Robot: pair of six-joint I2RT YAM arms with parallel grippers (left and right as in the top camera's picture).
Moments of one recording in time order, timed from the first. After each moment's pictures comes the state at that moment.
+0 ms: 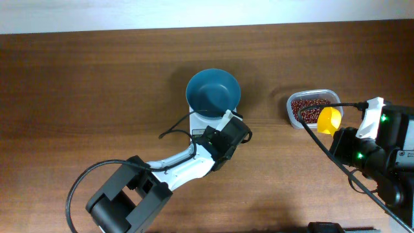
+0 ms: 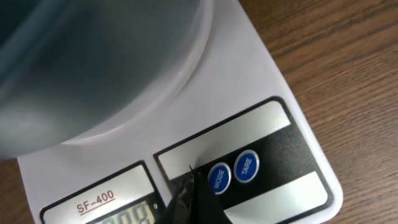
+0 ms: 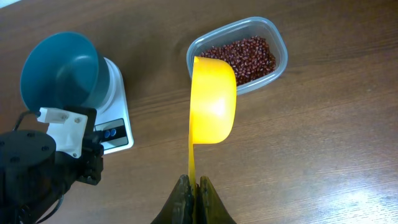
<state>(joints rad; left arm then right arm) -0.84 1.86 1.02 -0.22 -0.38 -0.22 -0.08 0.95 1.37 -1.32 -0.07 0.24</state>
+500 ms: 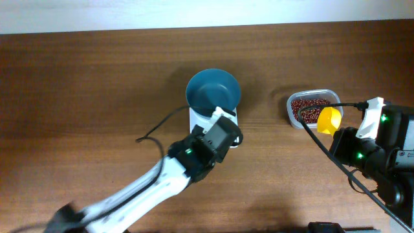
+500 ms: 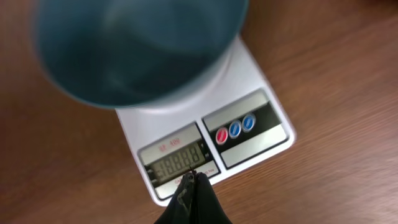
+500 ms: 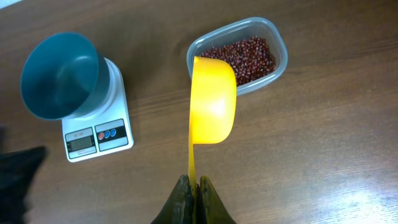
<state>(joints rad) -0.84 1.48 1.01 -0.48 -0.38 -0.22 -0.08 0.95 1.37 -1.32 -0.07 0.24</state>
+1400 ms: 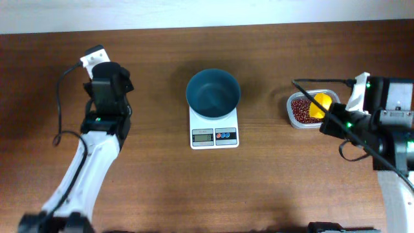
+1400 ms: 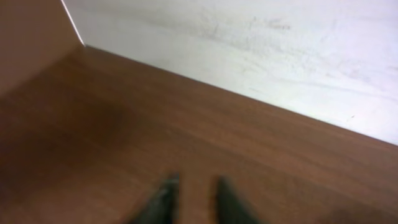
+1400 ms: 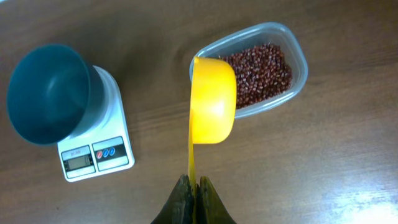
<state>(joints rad) -0.09 1.50 1.01 0.05 -0.48 -0.22 -0.08 1.16 1.37 -1.19 -0.09 0.26</state>
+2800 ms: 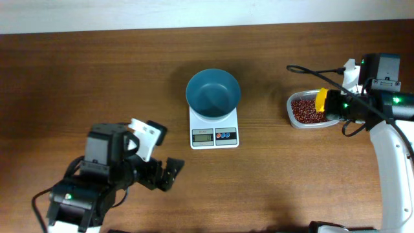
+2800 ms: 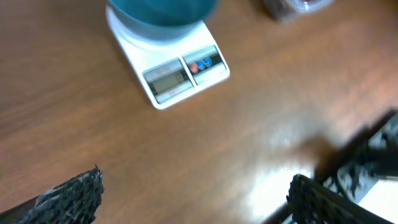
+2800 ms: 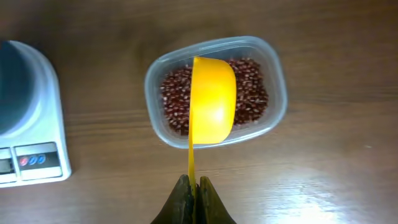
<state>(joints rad) -0.26 0.91 1.01 -1.03 0.40 0.08 -0.17 1.38 1.37 -1.08 -0.08 -0.01</state>
